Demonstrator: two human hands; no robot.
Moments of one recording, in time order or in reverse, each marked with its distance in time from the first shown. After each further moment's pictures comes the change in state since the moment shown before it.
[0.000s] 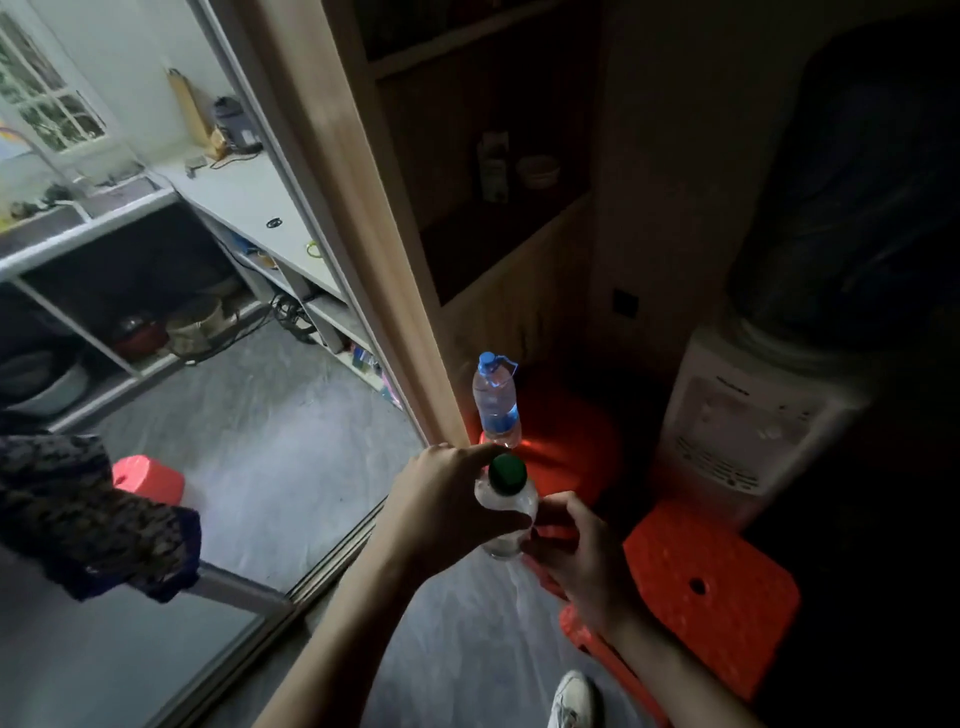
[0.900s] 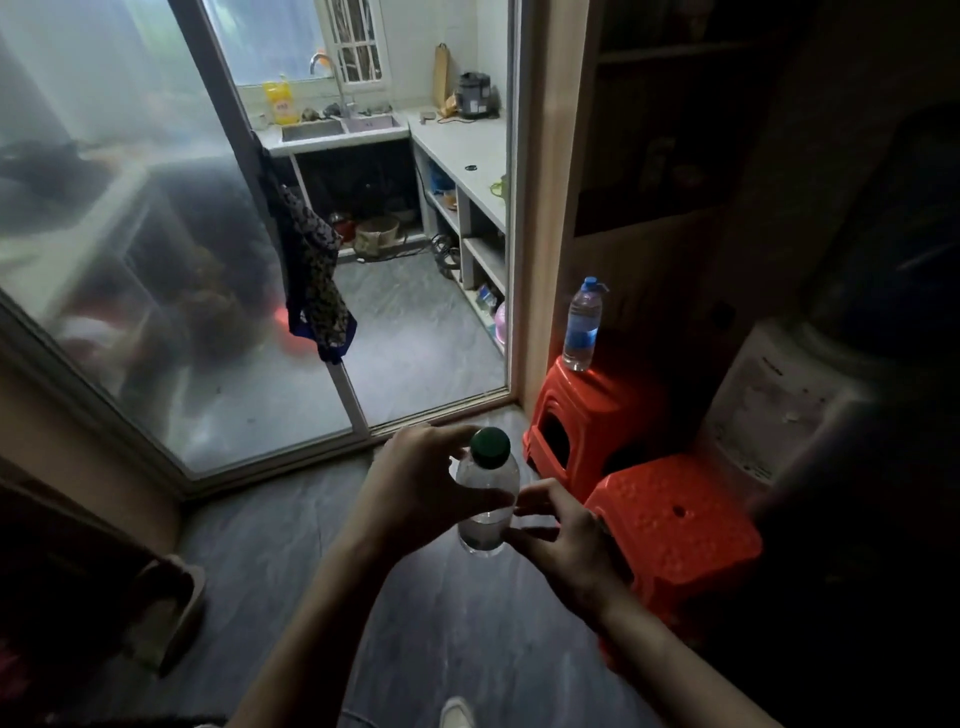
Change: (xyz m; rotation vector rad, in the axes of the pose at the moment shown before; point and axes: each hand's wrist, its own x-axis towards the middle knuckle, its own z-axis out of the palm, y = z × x) left_hand -0.385 0.166 0.054 -0.155 0.434 -0.234; right_hand -0.333 -0.030 -0.059 -0.125 -0.493 -0.192
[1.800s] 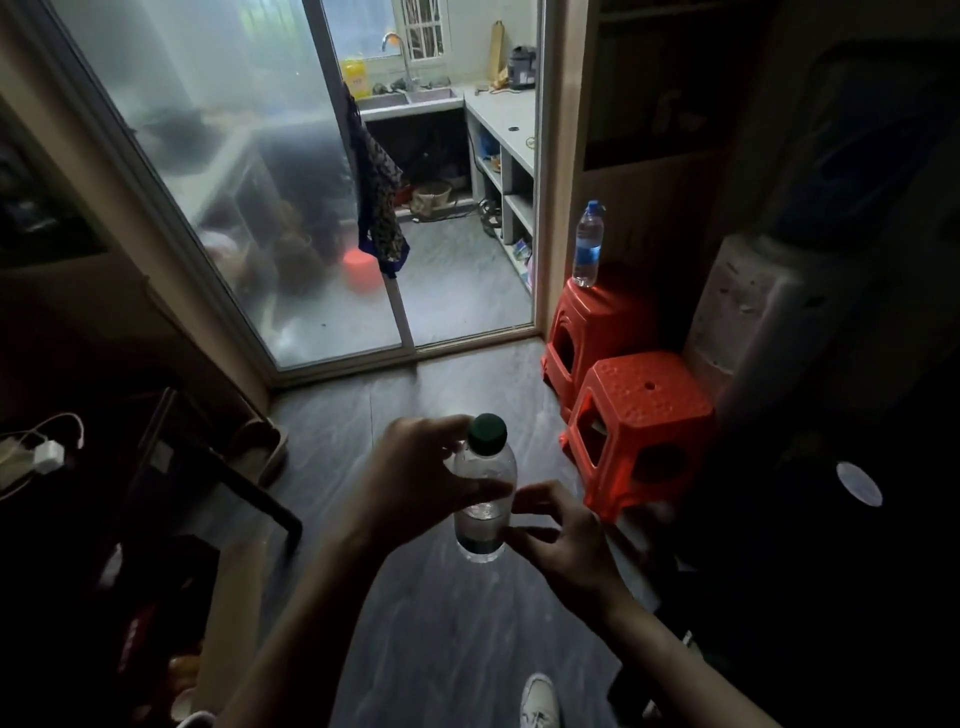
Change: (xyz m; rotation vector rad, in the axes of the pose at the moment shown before) left_hand -0.371 0.207 0.061 0.012 0.084 -0.134; right_hand -0.415 -0.008 -0.041 0.144 -0.106 -0.020
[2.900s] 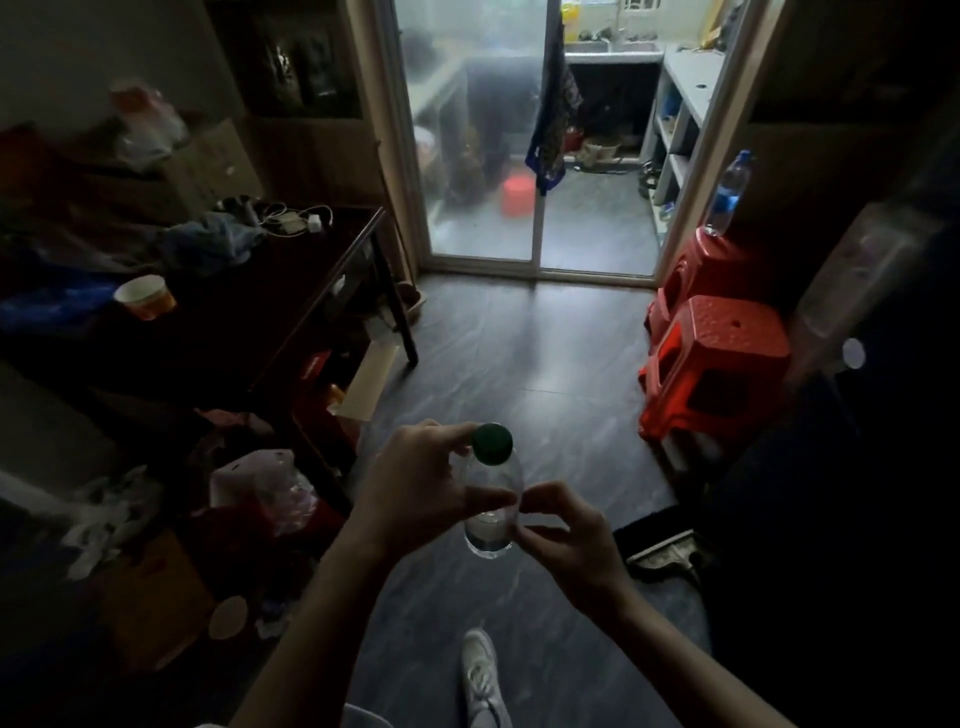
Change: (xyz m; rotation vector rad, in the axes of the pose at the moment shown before) left_hand -0.469 0.219 0.079 0.156 0.207 -0.375; right_hand -0.436 -0.009 -0.048 -0.007 -0.398 -0.064
